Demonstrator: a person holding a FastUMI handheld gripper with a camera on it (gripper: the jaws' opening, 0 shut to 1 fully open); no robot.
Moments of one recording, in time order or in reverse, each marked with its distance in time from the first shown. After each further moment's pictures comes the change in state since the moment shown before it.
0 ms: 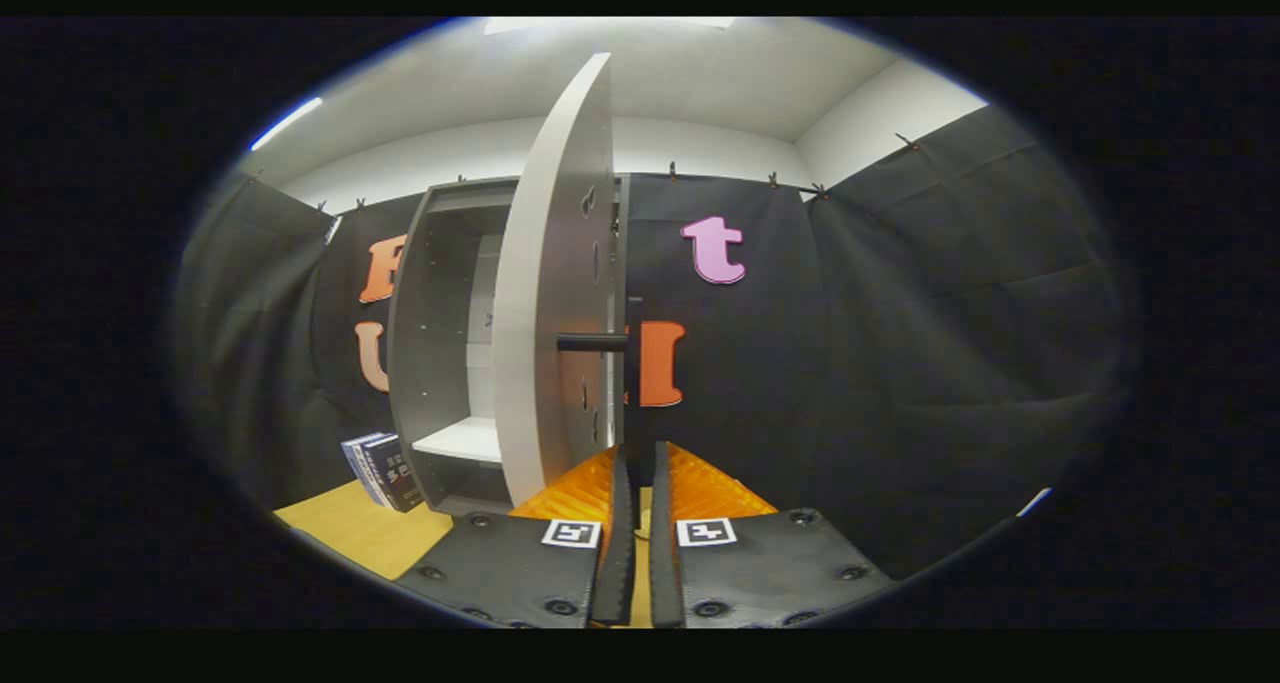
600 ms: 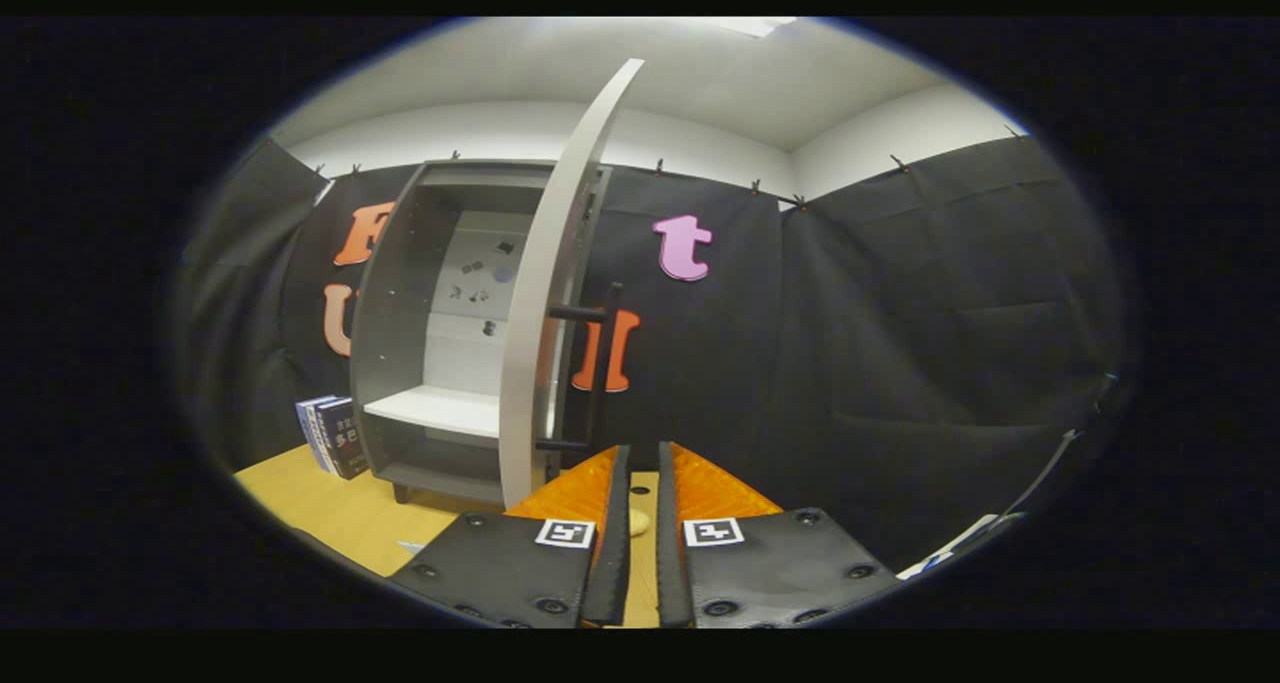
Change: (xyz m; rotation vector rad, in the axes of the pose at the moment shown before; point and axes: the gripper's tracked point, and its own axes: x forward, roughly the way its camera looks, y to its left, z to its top) arm -0.054 -0.055 -0.020 -0.121 0.059 -0.195
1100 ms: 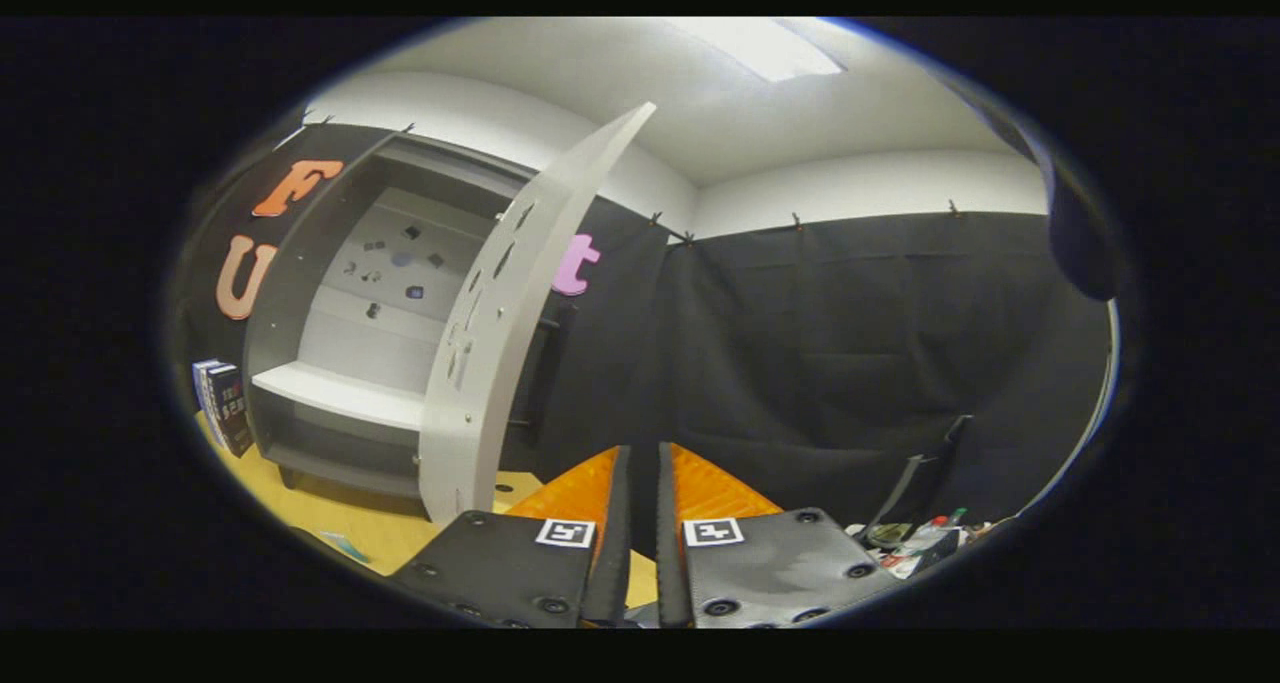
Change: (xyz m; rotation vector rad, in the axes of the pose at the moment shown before) arm -0.087 0.011 0.035 -0.167 -0.131 -0.446
